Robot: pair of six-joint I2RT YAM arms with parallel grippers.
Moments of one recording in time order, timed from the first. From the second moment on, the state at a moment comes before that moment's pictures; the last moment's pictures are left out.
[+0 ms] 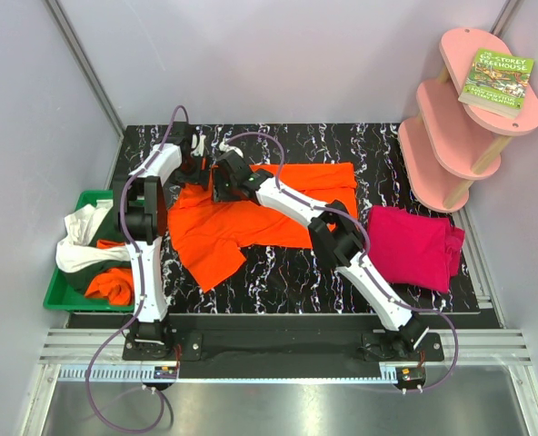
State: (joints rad) left arm -0.06 2.29 1.87 -0.75 0.03 0.07; right arm 0.82 2.62 2.36 -0.44 0.01 0.59
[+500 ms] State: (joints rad) left arm -0.06 2.29 1.87 -0.75 0.03 0.07; right arm 0.82 2.71 2.47 -0.46 0.02 0.59
